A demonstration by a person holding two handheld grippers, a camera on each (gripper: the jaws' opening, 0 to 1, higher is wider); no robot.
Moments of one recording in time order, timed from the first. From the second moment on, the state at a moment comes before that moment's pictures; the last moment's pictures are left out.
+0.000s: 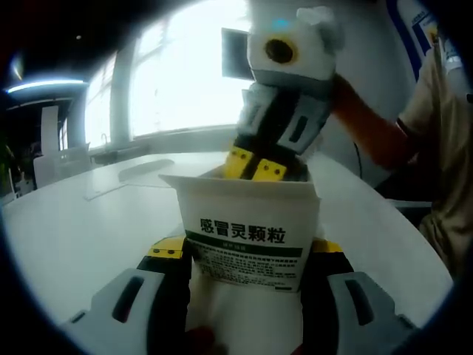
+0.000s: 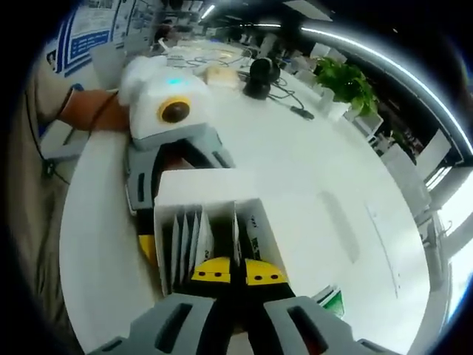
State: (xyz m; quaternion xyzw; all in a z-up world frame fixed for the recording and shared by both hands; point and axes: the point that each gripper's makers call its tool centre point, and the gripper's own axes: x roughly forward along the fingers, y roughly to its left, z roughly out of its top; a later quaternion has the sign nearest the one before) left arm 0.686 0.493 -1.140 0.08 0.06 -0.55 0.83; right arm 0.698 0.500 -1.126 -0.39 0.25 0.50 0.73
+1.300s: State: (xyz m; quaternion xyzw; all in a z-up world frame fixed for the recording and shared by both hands) left arm 0.686 0.493 -1.140 0.08 0.06 -0.55 0.83; right arm 0.700 0.483 -1.032 -0.22 0.16 0.49 0.83
